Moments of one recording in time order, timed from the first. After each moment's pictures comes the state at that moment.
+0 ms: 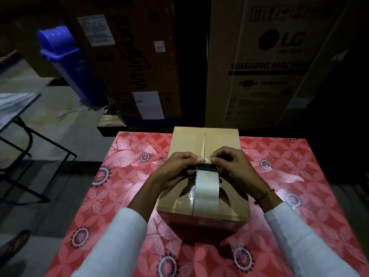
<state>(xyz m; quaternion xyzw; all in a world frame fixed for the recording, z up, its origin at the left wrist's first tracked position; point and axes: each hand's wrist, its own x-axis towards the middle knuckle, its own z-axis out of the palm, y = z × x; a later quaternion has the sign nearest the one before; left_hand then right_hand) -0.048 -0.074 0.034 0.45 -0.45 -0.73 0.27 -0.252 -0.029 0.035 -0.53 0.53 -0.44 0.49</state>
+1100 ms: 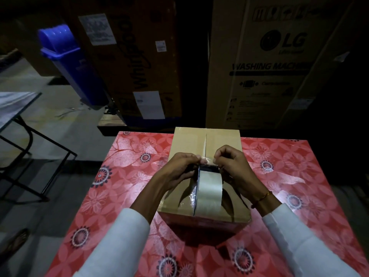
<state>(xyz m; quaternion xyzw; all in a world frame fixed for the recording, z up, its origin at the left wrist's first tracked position) -0.055 -0.074 0.036 0.48 -0.43 -0.71 0.27 -0.236 -0.029 0.044 -0.43 0.54 -0.48 0.54</state>
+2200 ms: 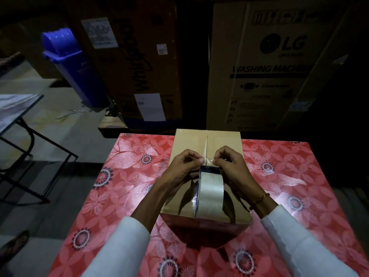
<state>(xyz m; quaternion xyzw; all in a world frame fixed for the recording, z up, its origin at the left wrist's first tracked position) -0.054 -0.059 0.039 0.42 -0.43 -0.72 0.35 -0.230 -0.032 0.035 -0.46 0.57 -0.47 0.49</state>
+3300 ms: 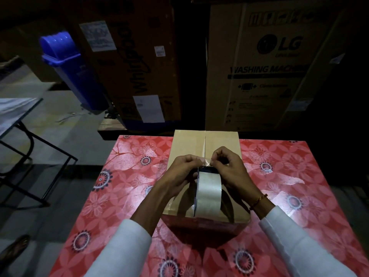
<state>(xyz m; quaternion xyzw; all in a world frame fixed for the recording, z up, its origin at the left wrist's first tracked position) -0.064 -0.057 0.042 0.49 -0.41 -0.70 0.31 -0.231 -0.024 0.032 -0.52 0.56 -0.47 0.44</state>
